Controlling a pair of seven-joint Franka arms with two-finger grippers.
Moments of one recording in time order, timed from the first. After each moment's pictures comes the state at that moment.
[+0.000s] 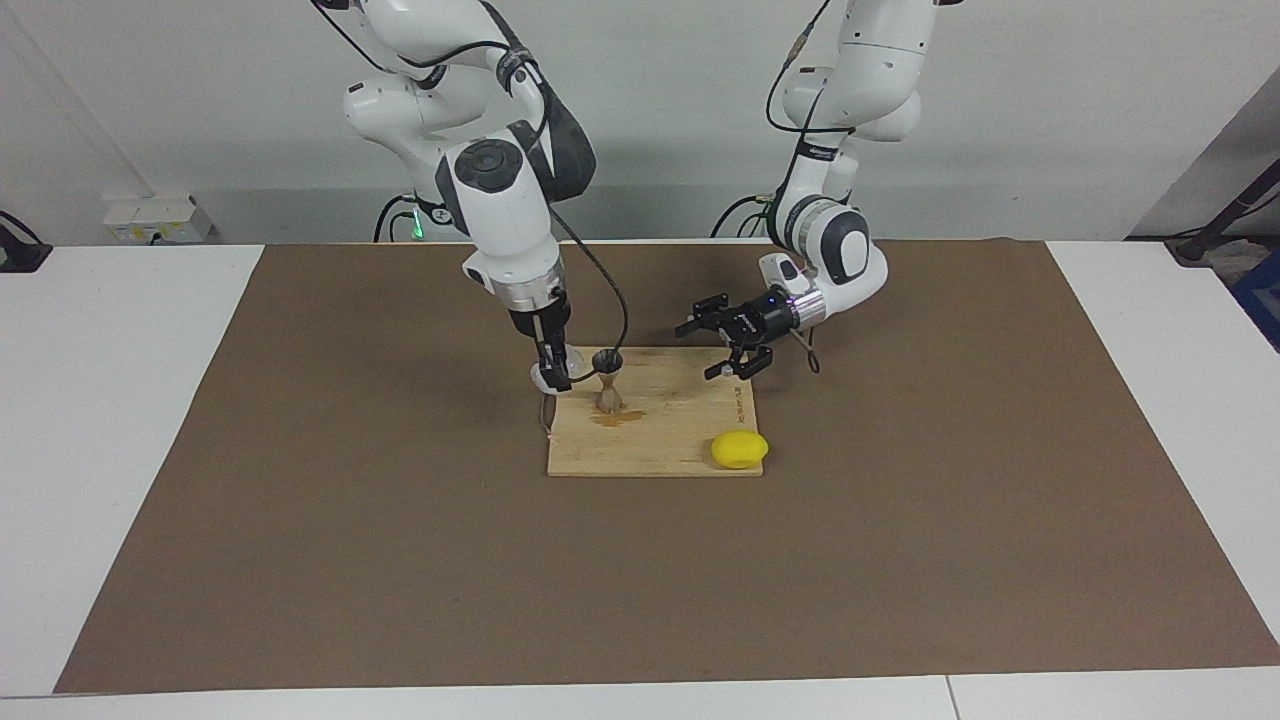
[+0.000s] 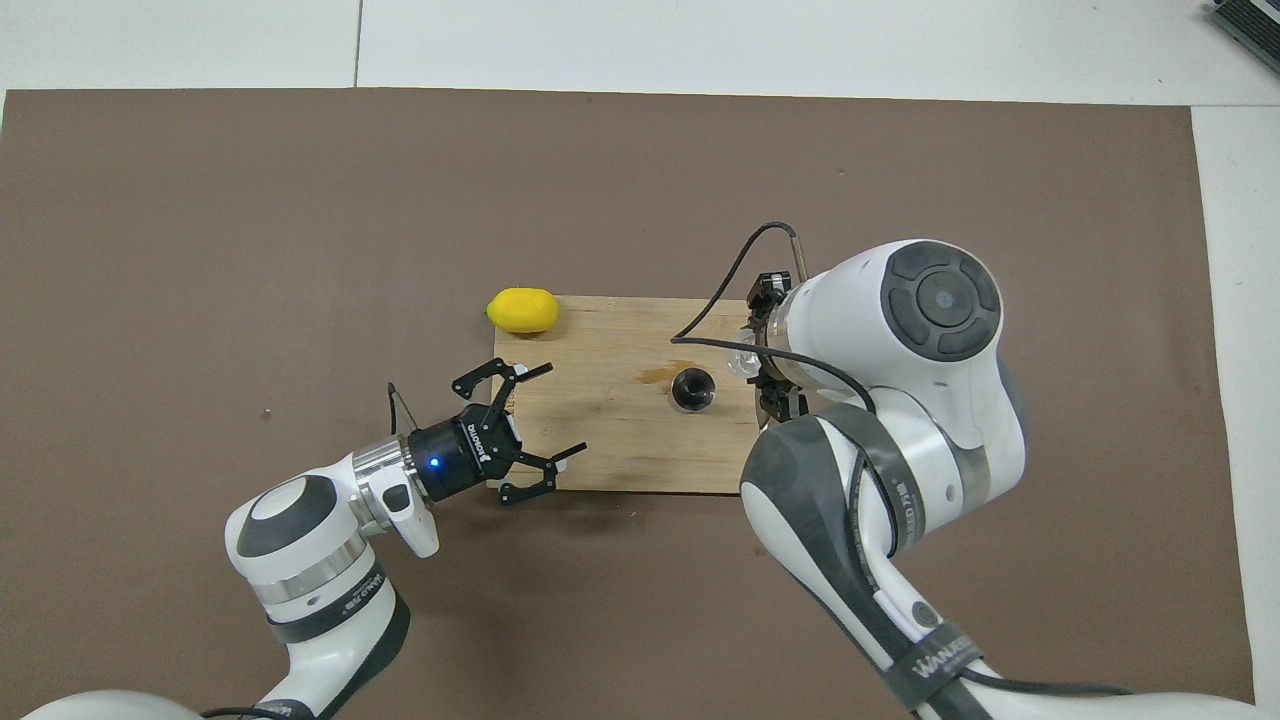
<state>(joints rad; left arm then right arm) -0.40 0.10 0.06 -2.50 -2.15 2.00 2.78 0.35 0.16 0.09 -1.89 0.05 2.17 1.86</state>
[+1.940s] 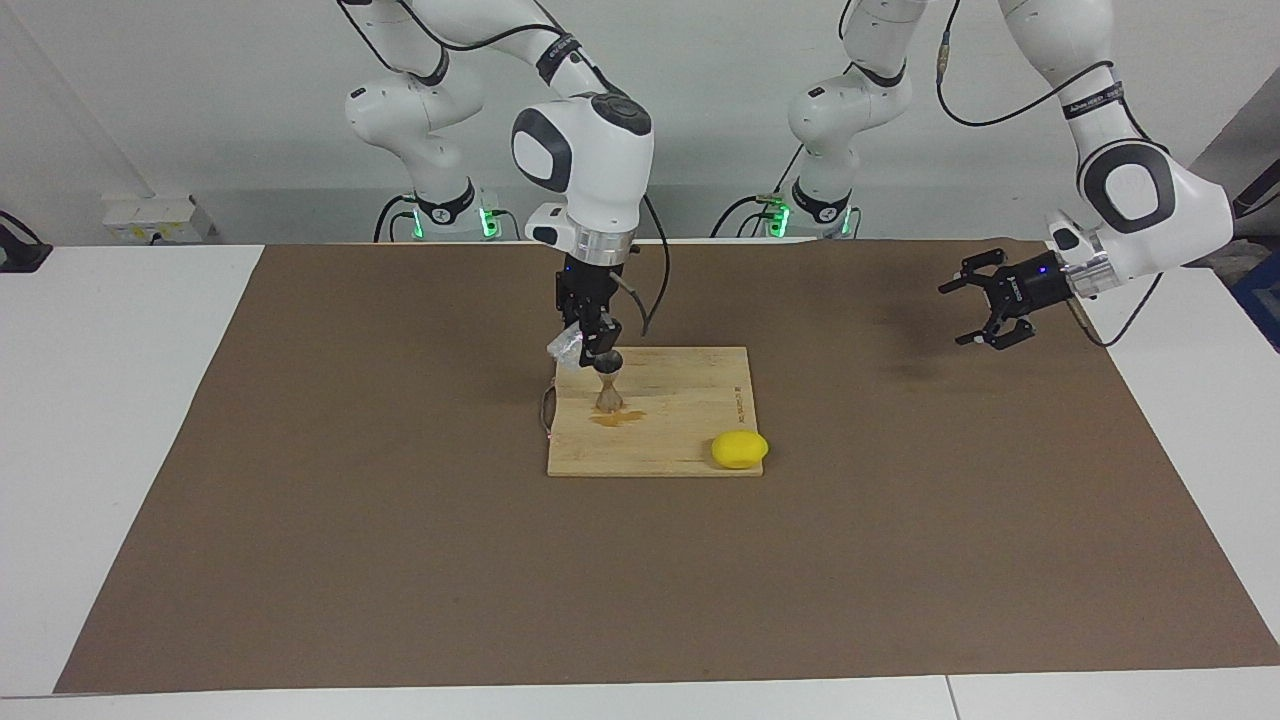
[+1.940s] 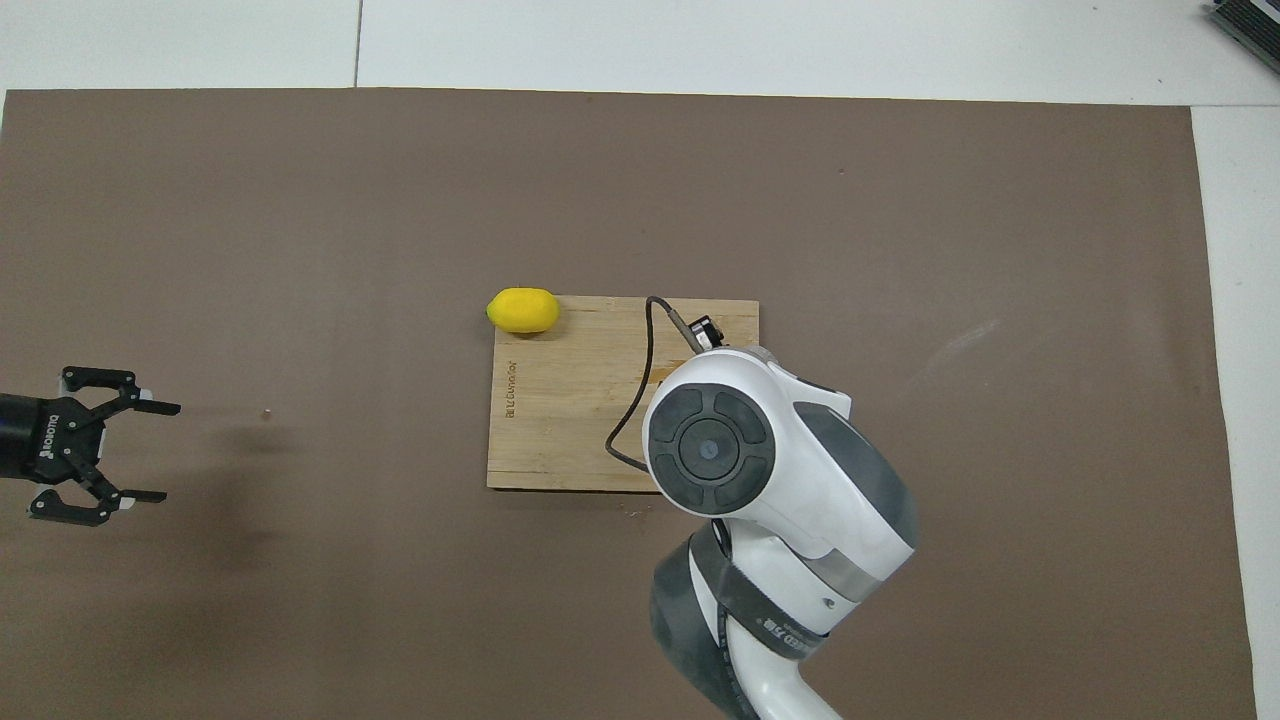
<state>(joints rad) 0.35 0.07 0.06 -2.07 -0.58 1.64 2.05 0.52 0.13 0.10 -1.89 -0.35 2.07 1.86</state>
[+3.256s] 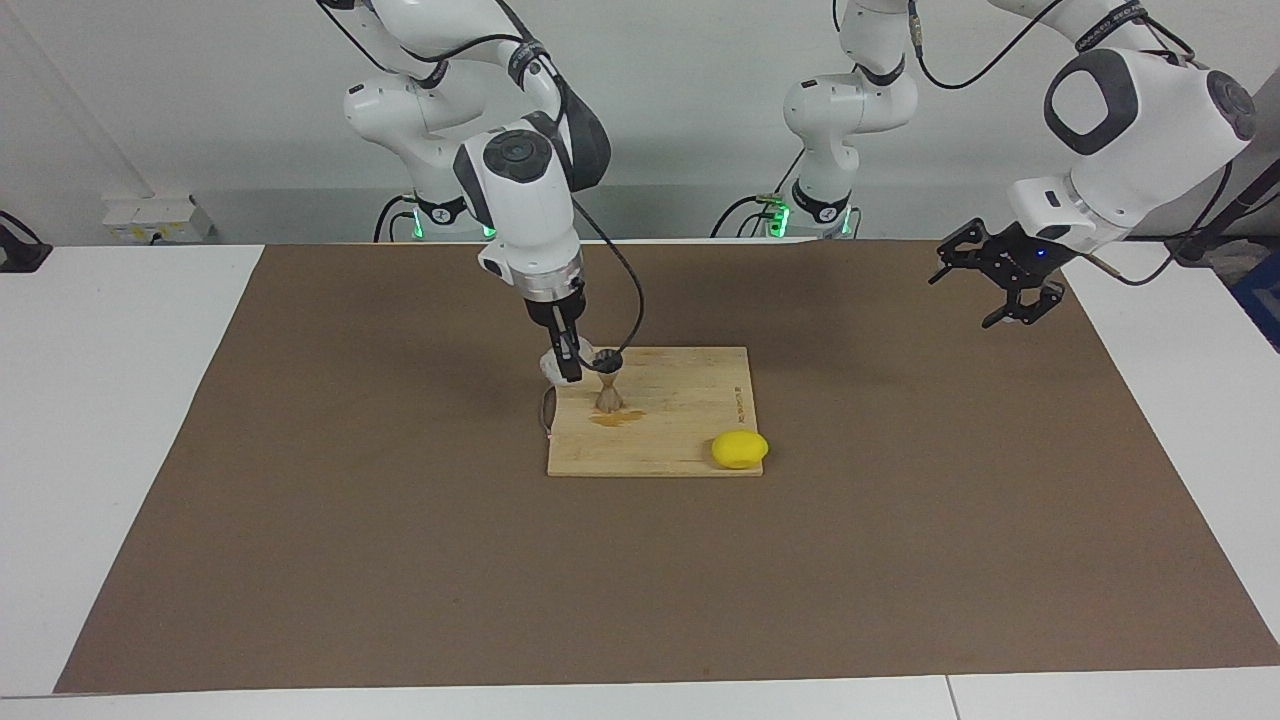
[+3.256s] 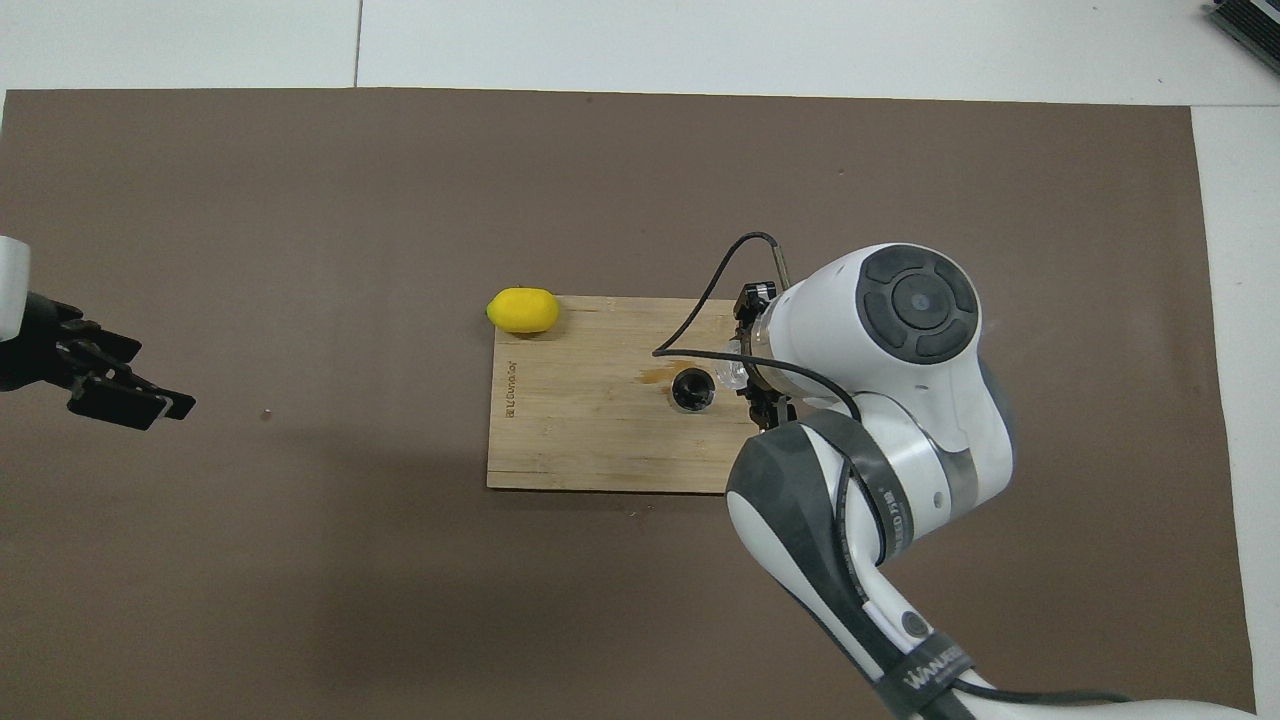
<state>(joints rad) 0.03 -0.03 0.04 -1.82 -0.23 1.64 0.79 0.36 0.16 0.09 -1.88 0.11 2.13 1.85</state>
